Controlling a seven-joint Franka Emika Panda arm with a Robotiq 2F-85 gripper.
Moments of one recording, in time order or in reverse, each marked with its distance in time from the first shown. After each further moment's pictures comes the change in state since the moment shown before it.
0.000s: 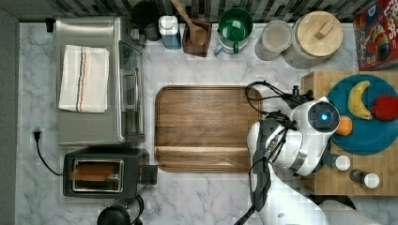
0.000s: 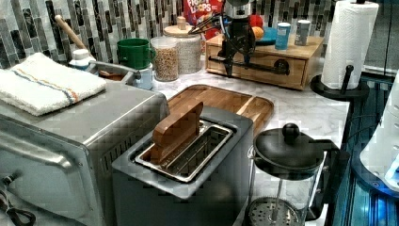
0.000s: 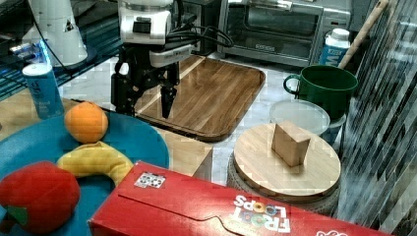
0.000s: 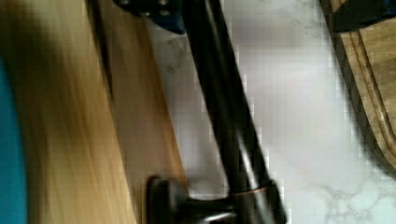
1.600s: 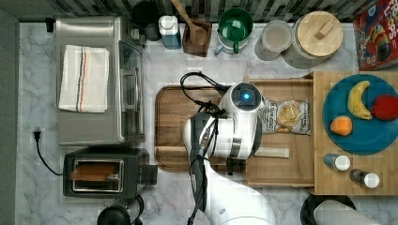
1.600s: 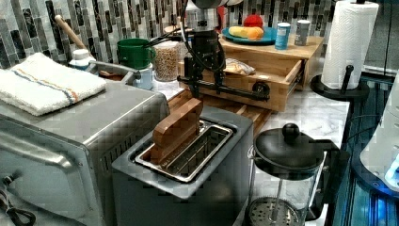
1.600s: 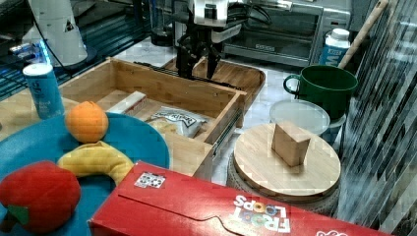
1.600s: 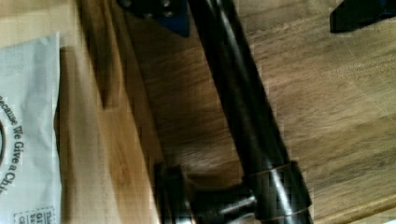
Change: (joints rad) arm 0.105 -0.023 0.247 -0.025 0.110 -0.135 0.285
